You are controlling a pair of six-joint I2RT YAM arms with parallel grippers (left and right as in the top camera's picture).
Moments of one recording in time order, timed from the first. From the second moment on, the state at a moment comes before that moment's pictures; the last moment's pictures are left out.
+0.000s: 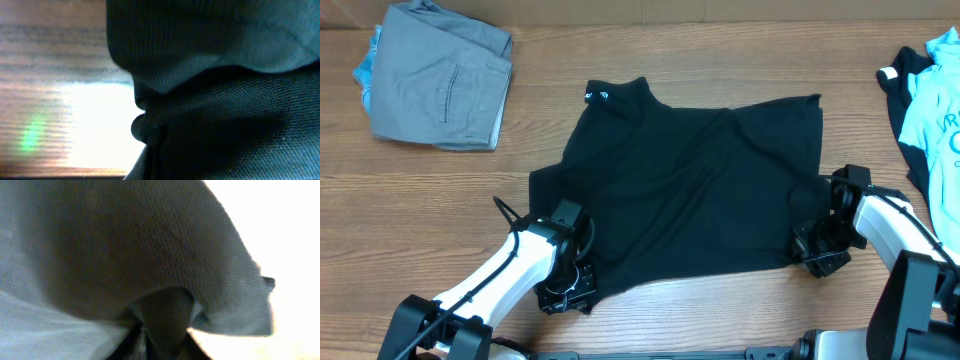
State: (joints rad) left arm -0.39 1.45 0.63 -0.96 0.28 -0.64; right arm -0.23 1.59 0.77 -0.91 -0.15 0.79
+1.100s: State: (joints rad) left arm -0.50 1.19 0.85 -0.72 0.08 -0.57; right arm -0.23 1.60 1.03 -0.83 -0.15 0.88
